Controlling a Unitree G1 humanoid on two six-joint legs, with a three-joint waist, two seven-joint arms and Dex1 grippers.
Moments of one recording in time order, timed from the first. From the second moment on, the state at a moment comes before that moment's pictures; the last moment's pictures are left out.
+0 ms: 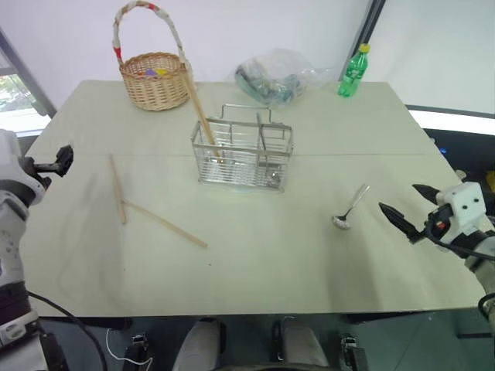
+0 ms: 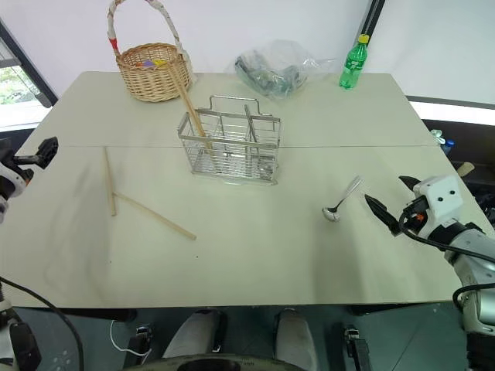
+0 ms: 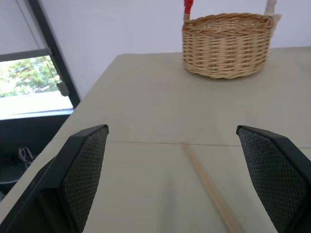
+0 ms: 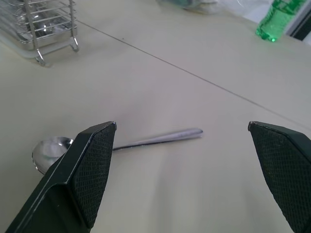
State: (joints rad) left arm -0.30 0.73 0.57 -0.05 -0.43 0.62 -0.33; right arm 0.07 -0.77 -0.43 -0.15 0.35 0.24 0.73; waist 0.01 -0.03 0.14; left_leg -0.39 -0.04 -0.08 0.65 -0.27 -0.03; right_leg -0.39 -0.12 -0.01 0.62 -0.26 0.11
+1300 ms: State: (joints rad) left arm -0.27 0.87 0.22 -0.65 -0.97 0.94 -0.70; right arm -1.20 -0.72 0.64 1.24 -0.60 -1.02 1.27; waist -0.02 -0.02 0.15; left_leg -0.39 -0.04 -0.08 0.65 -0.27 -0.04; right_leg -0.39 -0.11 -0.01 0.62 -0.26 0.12
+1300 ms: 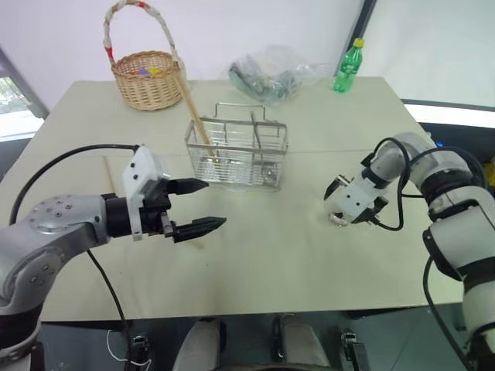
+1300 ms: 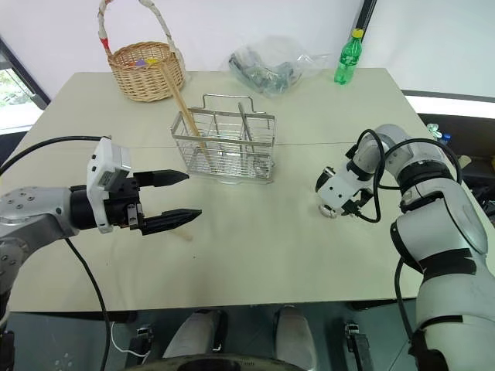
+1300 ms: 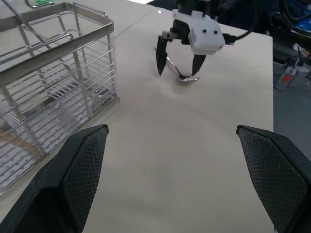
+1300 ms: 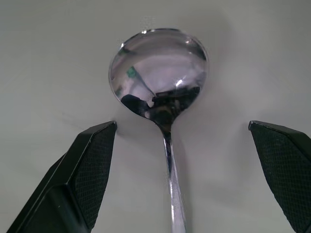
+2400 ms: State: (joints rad) left arm -0.40 0.87 0.21 -0.58 -1.01 0.91 -0.65; right arm -1.15 -0.71 0.50 1.27 -0.43 -1.02 1.42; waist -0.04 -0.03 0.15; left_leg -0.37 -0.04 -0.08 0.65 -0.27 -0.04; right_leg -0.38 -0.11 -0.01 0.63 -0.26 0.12
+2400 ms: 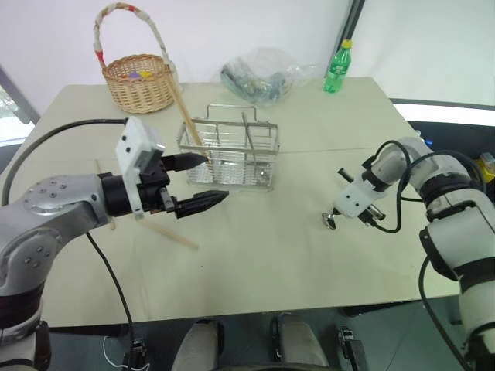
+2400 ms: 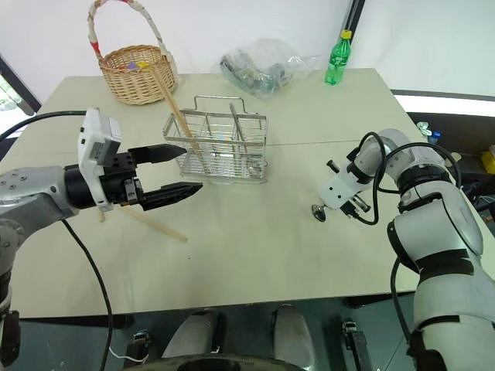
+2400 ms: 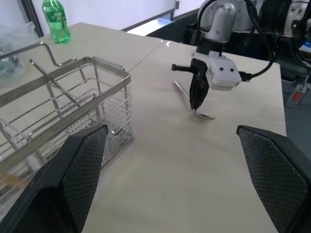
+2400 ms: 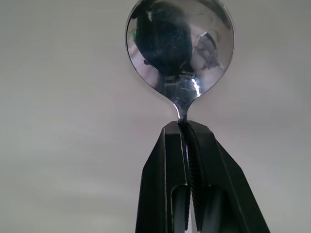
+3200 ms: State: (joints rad) left arm -0.53 0.88 0.19 -0.40 -0.87 0.82 -0.78; right arm -0.96 -0.72 -0.11 0.08 0.83 0.80 1.11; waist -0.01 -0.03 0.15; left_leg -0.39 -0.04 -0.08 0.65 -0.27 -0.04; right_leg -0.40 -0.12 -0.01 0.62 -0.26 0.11
